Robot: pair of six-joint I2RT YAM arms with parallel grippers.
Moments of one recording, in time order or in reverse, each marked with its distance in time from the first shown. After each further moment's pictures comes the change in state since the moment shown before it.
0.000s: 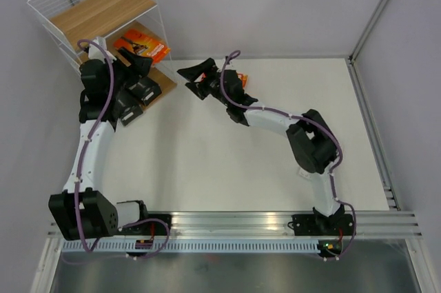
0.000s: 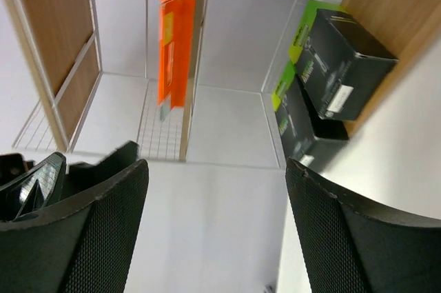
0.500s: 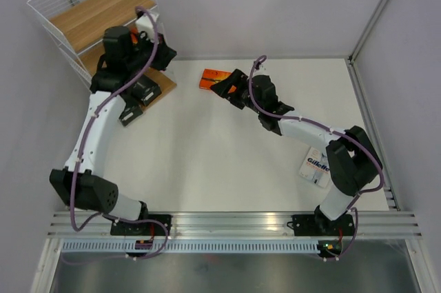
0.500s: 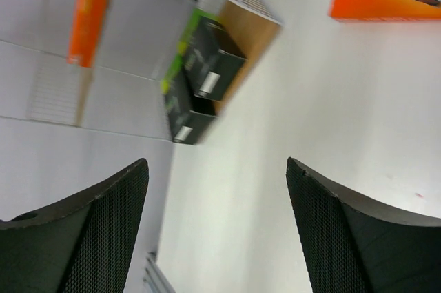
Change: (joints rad) left arm -0.178 0.112 0.371 -0.303 0.242 0.614; right arm -0.137 -0.451 -0.444 -0.166 -0.054 -0.360
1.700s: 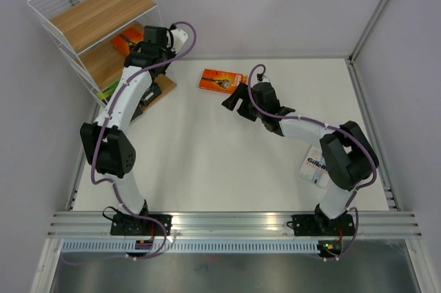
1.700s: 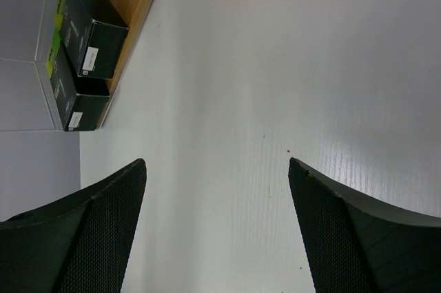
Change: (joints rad) left arm -0.149 0.442 0.321 -0.330 -0.706 0.566; right arm -0.068 0.049 -0.085 -0.180 0.012 -0.135
